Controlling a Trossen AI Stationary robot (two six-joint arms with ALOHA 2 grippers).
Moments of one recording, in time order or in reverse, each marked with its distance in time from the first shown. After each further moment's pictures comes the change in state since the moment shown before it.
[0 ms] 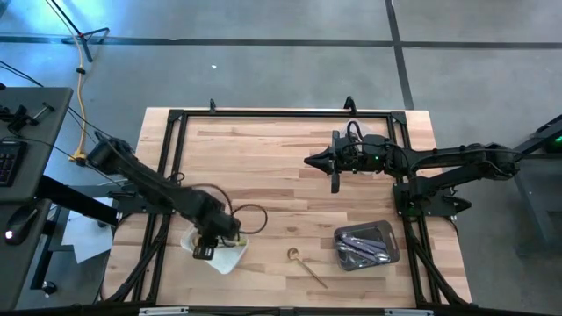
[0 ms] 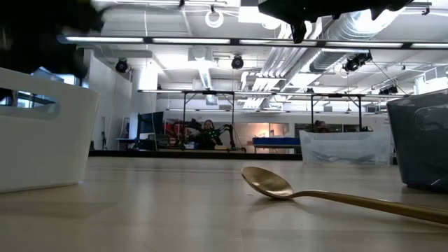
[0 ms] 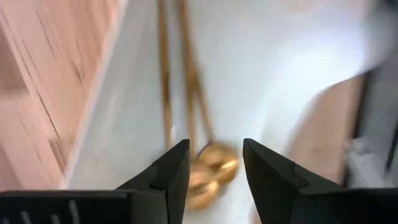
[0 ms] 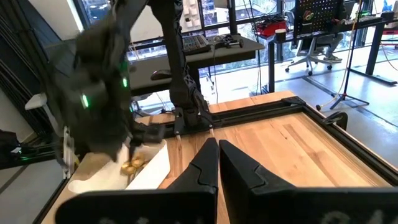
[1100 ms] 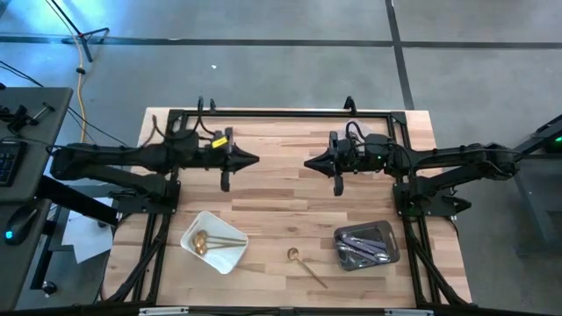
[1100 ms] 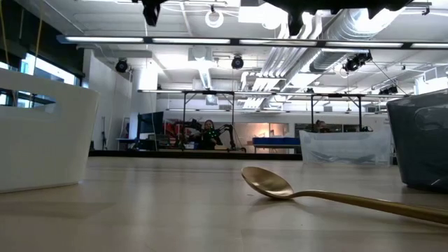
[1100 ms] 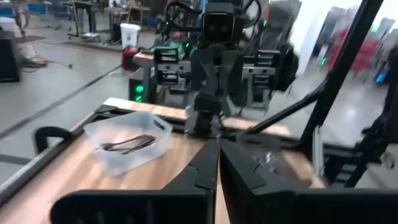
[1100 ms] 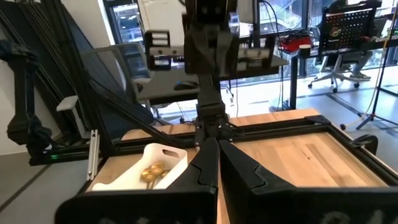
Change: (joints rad) left arm 0.562 -0.524 -0.269 1.117 -0.173 0.238; right arm 0.001 0.000 0.000 0.065 -0.093 -0.026
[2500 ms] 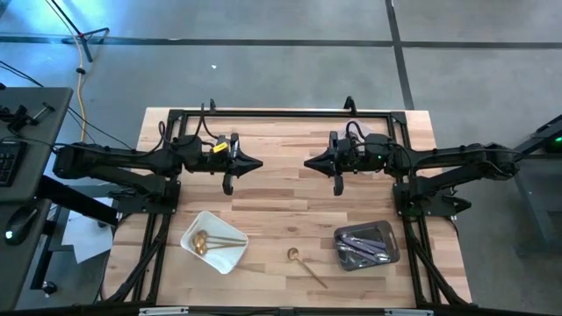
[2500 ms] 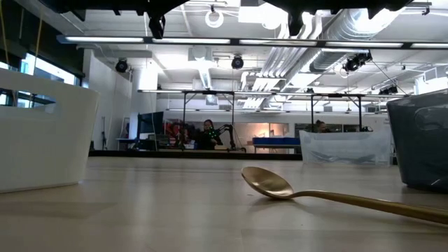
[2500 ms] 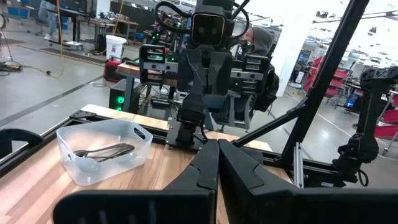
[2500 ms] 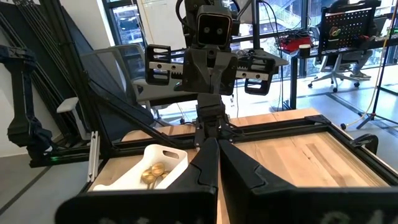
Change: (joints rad) left arm 0.000 0.059 -0.135 0.296 0.055 -0.092; right arm 0.000 0.000 0.000 0.002 0.000 0.007
